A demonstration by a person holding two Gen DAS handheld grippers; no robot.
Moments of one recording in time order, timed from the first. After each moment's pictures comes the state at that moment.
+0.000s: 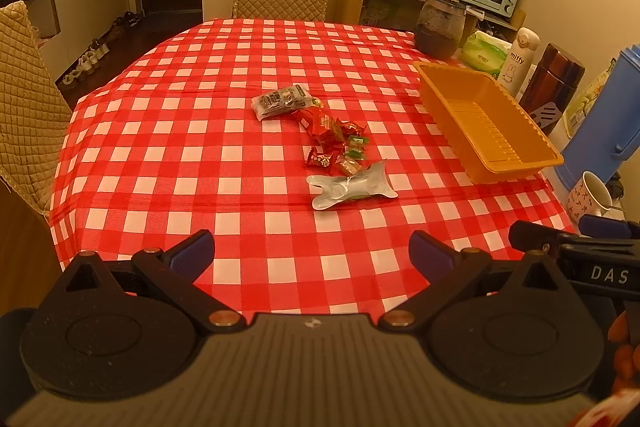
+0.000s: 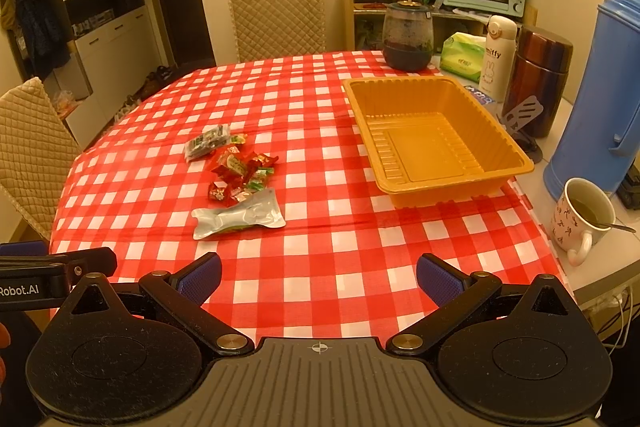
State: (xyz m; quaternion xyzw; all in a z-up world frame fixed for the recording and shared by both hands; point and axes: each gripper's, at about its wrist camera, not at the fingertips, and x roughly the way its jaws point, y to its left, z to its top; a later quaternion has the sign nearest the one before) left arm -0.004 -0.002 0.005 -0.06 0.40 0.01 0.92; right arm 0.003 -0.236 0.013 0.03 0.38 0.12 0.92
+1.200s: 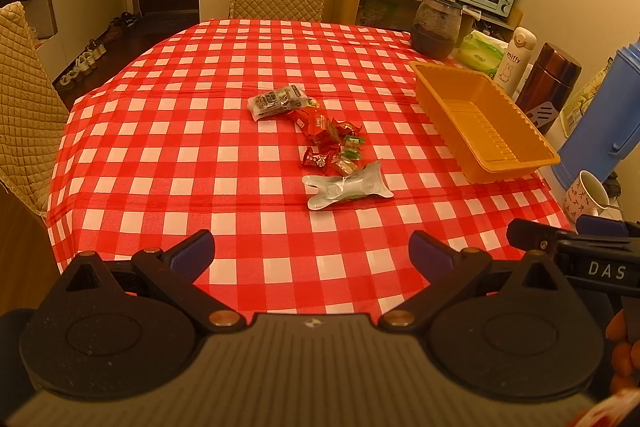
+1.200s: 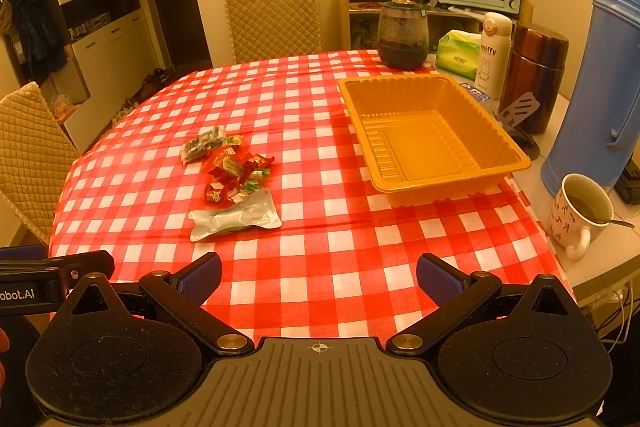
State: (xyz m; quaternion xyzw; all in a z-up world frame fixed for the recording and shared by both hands) left arm -0.004 -0.004 0.005 -0.06 0.39 0.00 0.92; right arm 0.003 -0.238 0.013 0.03 0.38 0.11 0.92
